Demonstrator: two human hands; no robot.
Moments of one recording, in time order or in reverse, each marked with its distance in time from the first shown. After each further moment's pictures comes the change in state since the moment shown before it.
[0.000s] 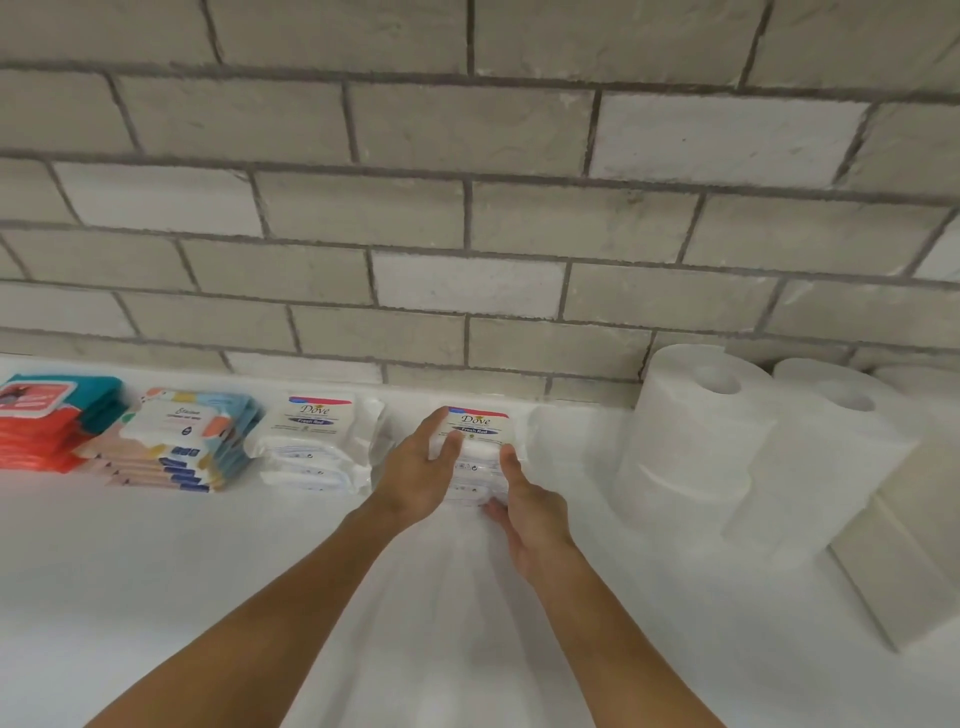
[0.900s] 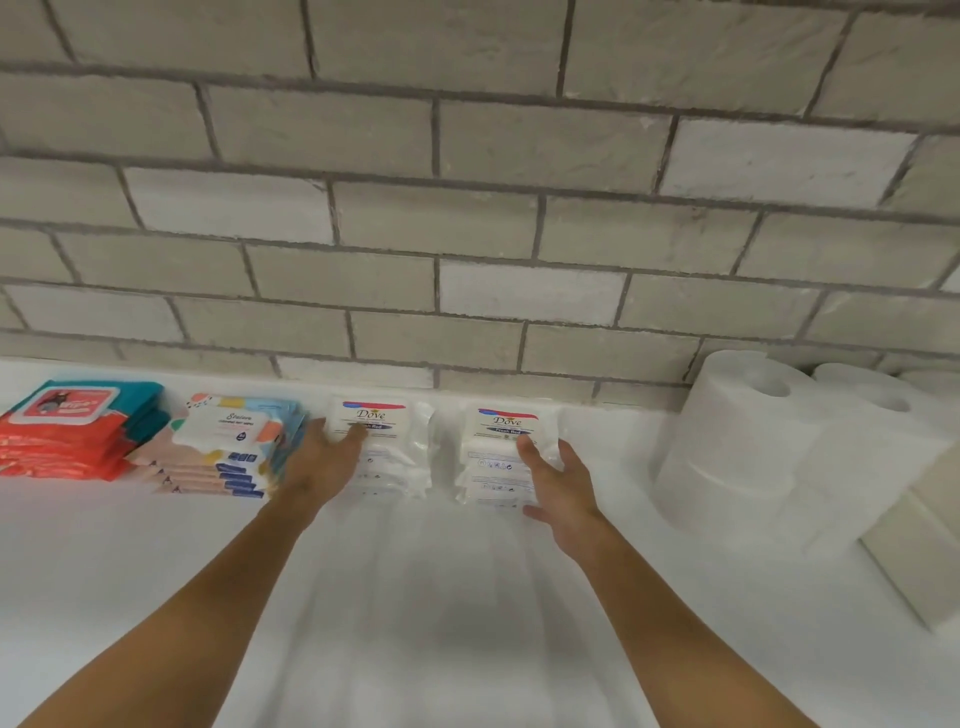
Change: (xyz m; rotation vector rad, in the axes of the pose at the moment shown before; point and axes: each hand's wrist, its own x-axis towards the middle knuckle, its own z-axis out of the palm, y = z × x) left_hand 0.019 -0.061 -0.142 0.033 0.214 -0.279; right_hand -0.011 -0.003 0.040 -0.308 -0.011 -0.135
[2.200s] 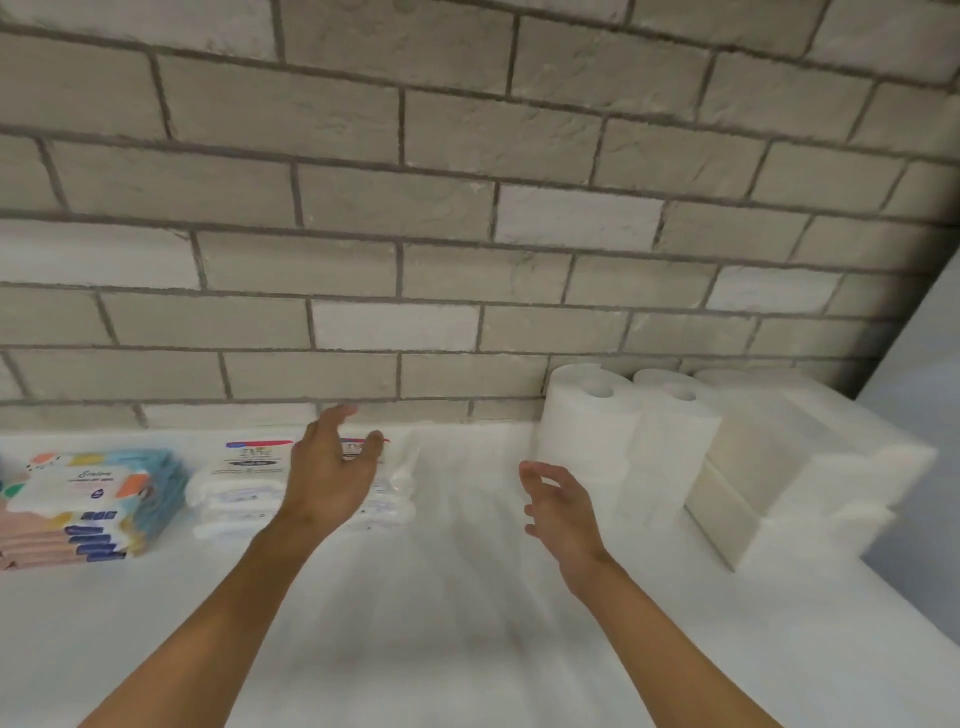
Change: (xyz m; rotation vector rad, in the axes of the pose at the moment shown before) left_hand -0.094 0.079 0.062 -0.049 -0.065 0.488; right_hand -0.060 -0.011 -0.122 -0.020 0.181 -0.183
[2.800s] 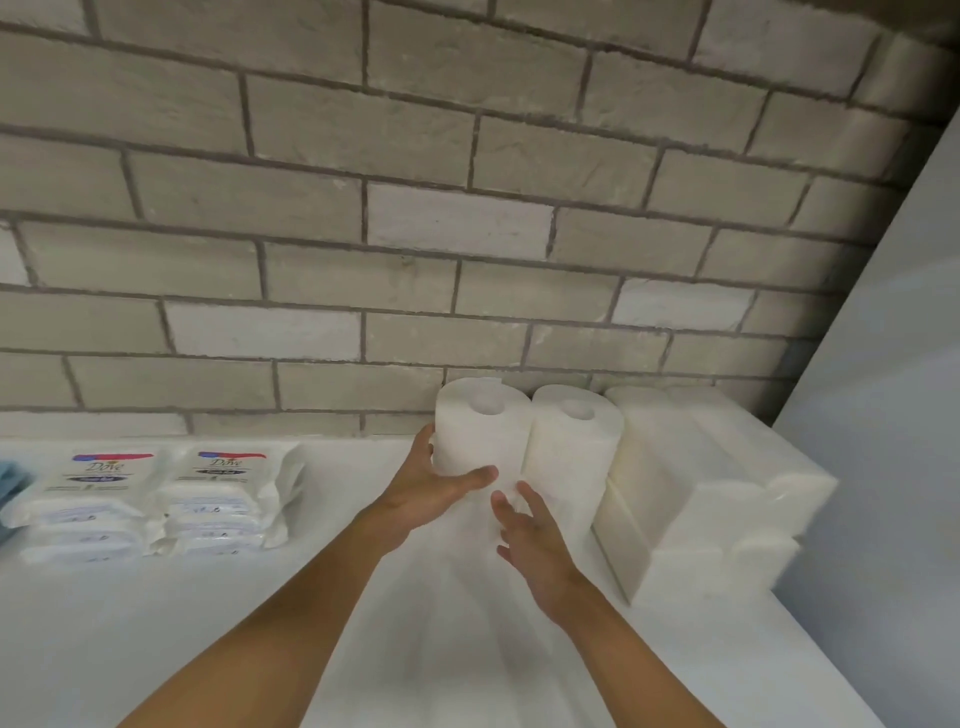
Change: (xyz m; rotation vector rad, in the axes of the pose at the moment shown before) left_hand -0.027 0.109 0.191 -0.407 -0.470 -0.152; right_hand 0.061 0.026 -0.119 -0.036 -0.173 0.075
